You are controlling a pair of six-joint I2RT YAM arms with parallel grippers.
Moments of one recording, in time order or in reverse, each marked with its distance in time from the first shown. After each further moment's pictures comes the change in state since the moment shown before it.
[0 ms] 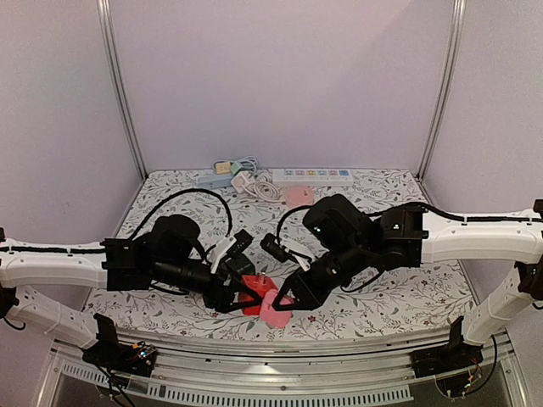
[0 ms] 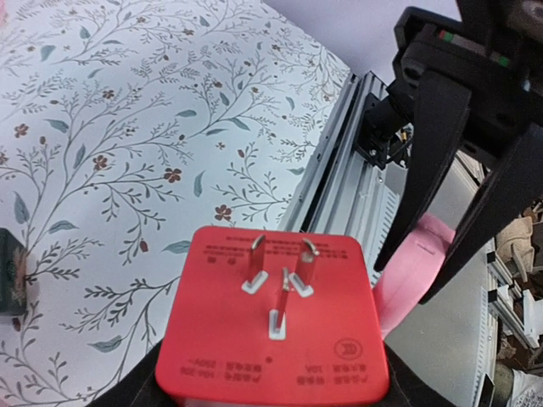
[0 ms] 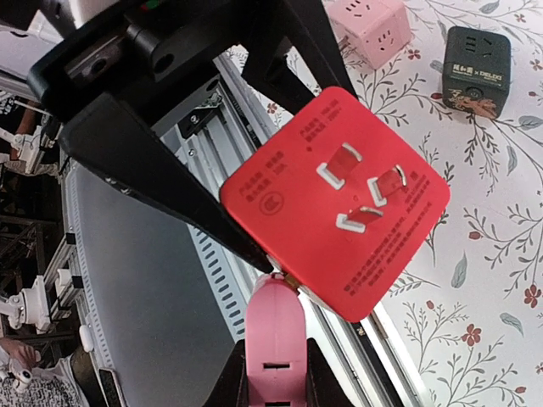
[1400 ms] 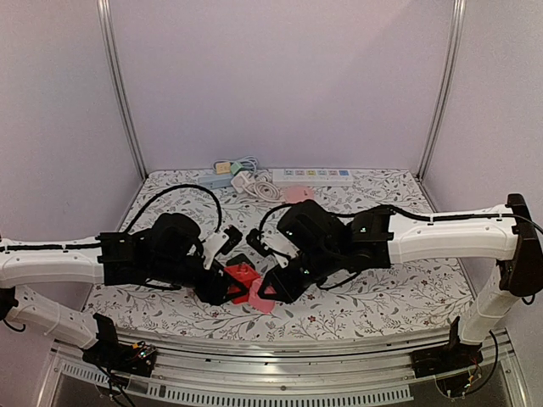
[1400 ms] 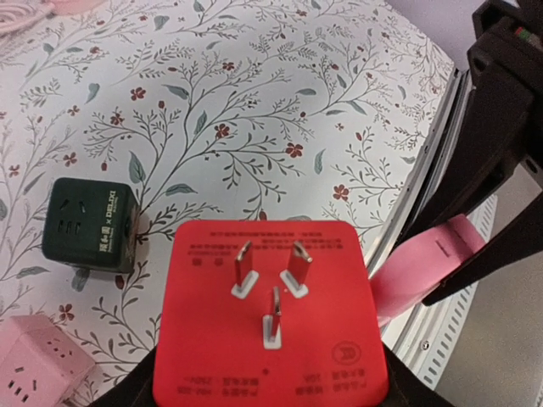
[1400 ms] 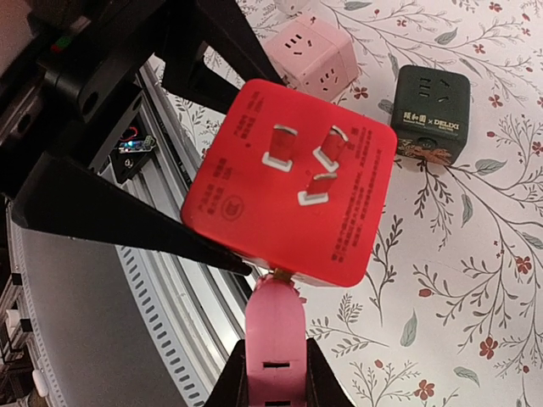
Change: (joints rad) left arm 0.036 -0.013 0.042 -0.216 -0.246 0.082; right arm 0.002 0.167 0.090 0.050 0.193 -0.024
